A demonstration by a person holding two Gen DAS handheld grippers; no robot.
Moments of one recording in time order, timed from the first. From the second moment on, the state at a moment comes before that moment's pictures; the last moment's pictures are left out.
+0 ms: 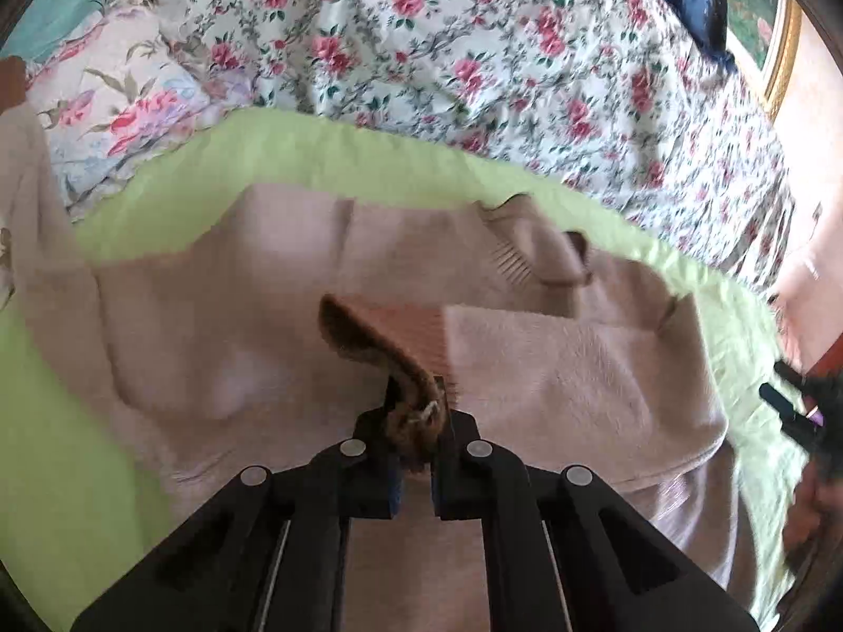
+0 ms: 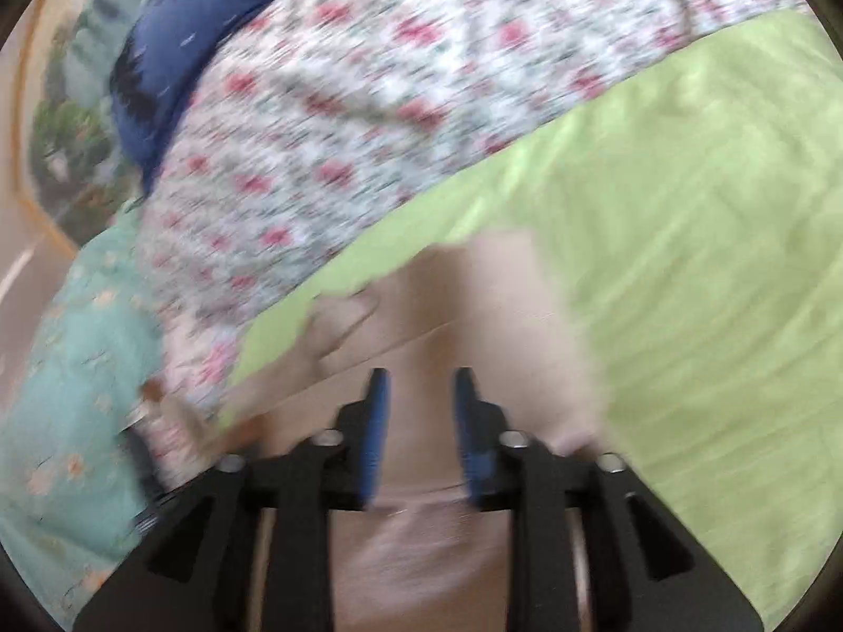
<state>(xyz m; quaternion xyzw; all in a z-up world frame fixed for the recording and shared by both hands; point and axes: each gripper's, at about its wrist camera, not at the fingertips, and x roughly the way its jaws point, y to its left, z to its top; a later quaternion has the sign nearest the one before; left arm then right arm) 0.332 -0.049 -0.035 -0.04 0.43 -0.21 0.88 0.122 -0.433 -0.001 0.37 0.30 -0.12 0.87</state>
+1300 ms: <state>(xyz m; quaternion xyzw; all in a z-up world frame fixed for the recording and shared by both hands) 0.288 0.023 -0.048 -0.05 0.42 -0.18 0.89 0.152 -0.395 -0.039 0.25 0.44 -0.16 0.85</state>
